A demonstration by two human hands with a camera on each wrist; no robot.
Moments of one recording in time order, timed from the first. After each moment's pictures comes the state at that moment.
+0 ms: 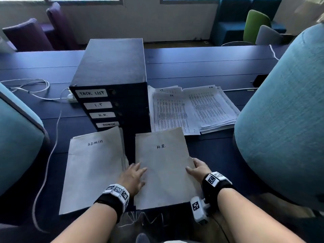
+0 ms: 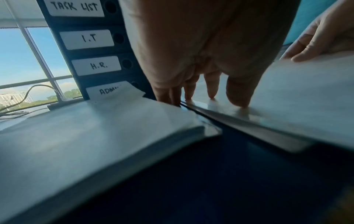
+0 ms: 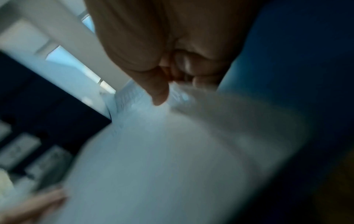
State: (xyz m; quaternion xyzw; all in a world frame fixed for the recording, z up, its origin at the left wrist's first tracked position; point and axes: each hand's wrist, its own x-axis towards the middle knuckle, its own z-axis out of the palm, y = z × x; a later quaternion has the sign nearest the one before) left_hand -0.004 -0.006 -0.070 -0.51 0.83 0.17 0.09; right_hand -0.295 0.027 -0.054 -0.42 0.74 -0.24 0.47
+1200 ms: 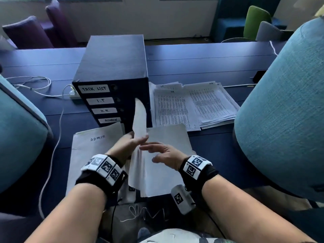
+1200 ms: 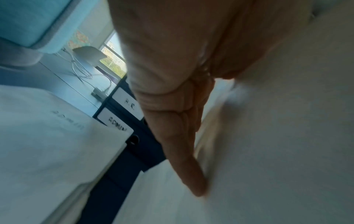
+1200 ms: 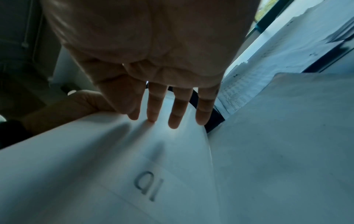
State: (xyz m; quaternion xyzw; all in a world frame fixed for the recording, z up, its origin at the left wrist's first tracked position) left_hand -0.018 -0.031 0.084 -0.55 0.50 0.62 -0.24; right_hand -0.190 0.012 0.063 -0.53 0.46 -0.27 0.66
